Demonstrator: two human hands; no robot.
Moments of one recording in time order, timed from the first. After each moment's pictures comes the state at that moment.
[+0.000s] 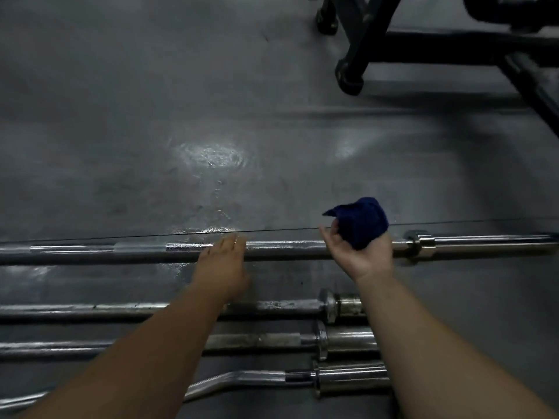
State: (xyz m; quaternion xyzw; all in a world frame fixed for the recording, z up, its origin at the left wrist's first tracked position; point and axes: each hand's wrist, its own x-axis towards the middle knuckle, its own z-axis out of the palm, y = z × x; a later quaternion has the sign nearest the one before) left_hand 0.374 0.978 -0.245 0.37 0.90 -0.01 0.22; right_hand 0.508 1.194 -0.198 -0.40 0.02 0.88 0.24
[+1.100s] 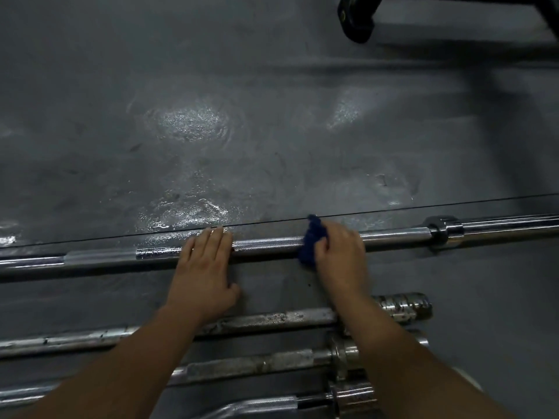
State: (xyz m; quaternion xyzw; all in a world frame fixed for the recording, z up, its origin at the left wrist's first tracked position) left_hand 0.340 0.961 -0.331 0.44 0.89 -0.01 0.15; right_hand 0.483 1.169 -0.313 -0.43 -0.88 0.19 0.09
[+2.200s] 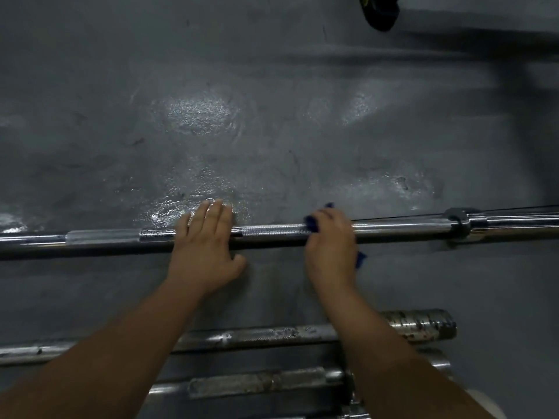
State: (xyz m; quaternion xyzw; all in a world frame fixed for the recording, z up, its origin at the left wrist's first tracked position) left_hand 0.291 0.984 -0.349 0.41 0.90 0.00 0.13; right_hand 0.428 1.160 -0.335 -0.41 -0.88 0.21 0.15
